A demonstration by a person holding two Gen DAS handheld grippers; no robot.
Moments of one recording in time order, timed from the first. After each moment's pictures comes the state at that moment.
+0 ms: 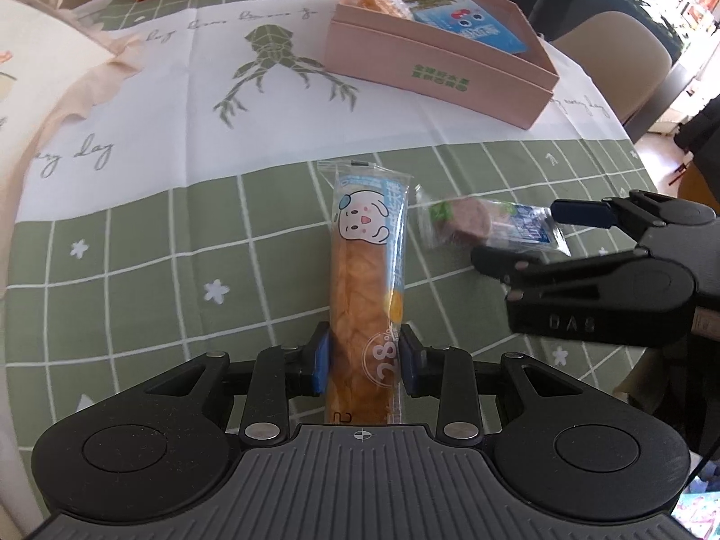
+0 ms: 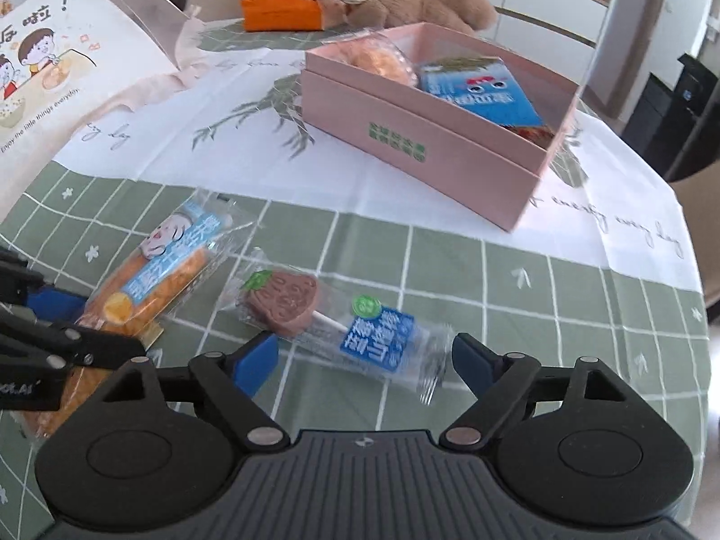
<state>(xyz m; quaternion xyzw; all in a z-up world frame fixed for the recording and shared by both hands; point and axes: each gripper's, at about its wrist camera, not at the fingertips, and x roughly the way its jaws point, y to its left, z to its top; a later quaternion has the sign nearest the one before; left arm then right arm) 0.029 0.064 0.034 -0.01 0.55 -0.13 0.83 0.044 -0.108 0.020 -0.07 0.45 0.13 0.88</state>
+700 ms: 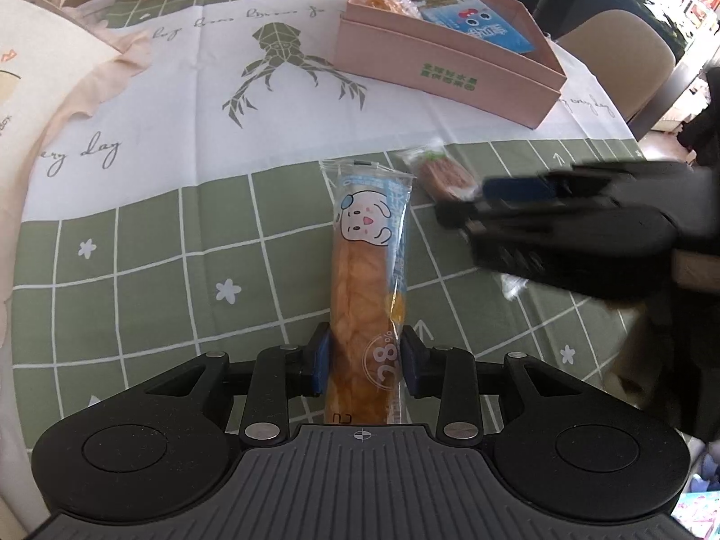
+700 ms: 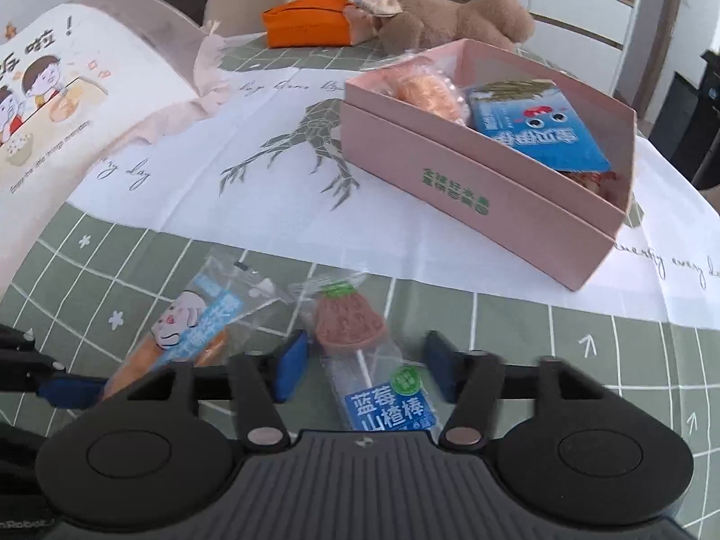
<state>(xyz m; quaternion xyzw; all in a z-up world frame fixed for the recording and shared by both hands) 0.034 0.067 0.035 0.00 0.55 -0.13 0.82 0.070 -0.078 0.026 -0.06 0.45 0.17 0.87</state>
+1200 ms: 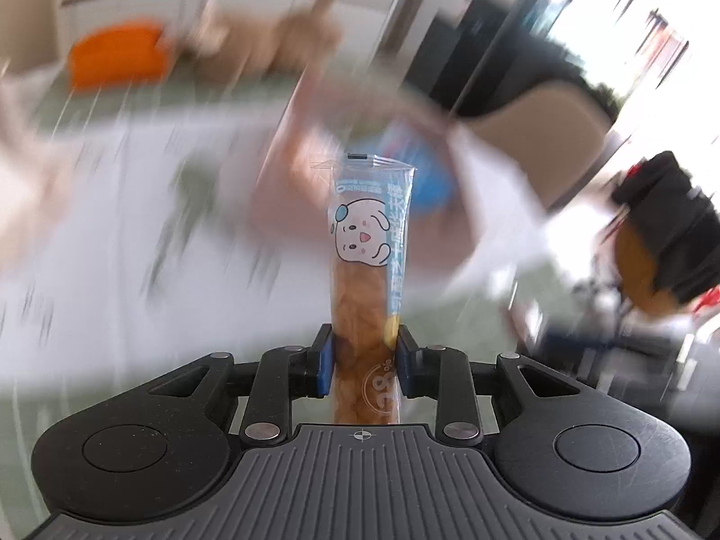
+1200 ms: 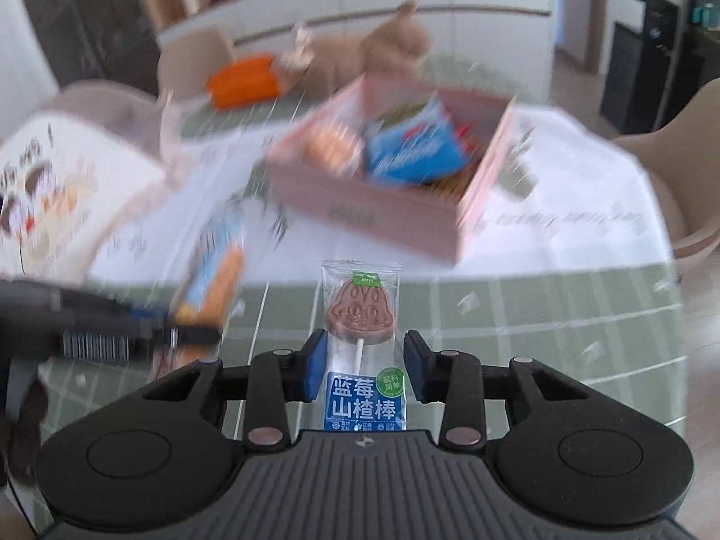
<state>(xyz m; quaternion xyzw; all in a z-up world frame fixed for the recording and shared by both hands) 0.117 0.044 0.115 -0.08 0.46 -0.23 0.85 0.034 -0.174 0.106 0.05 0.43 0.10 0.90</state>
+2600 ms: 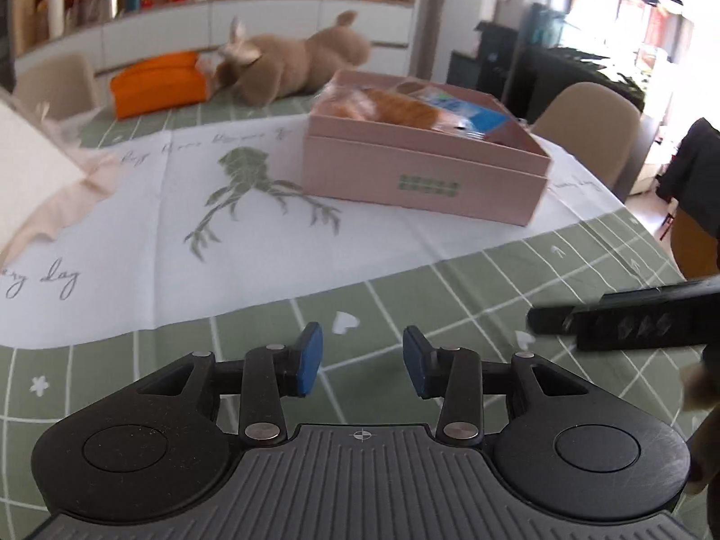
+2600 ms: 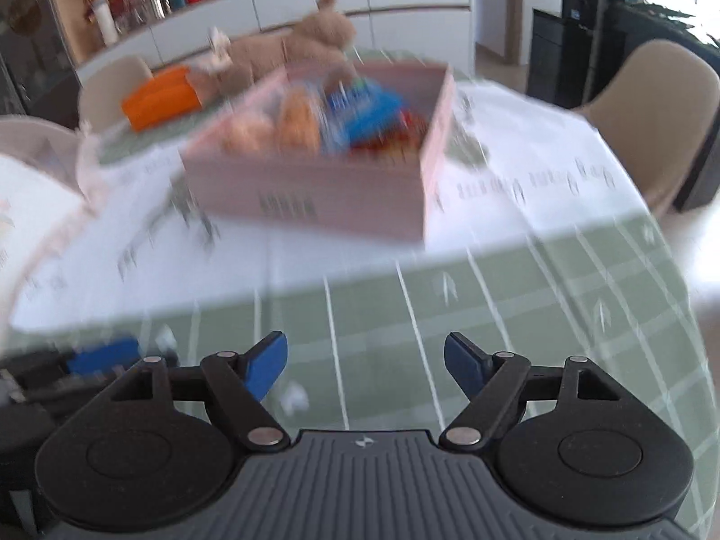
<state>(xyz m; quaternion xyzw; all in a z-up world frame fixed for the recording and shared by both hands) 0.050 0.053 0.007 0.01 0.36 -0.17 0.92 0.039 -0.145 0.016 0.07 0.44 -0.01 0.90</state>
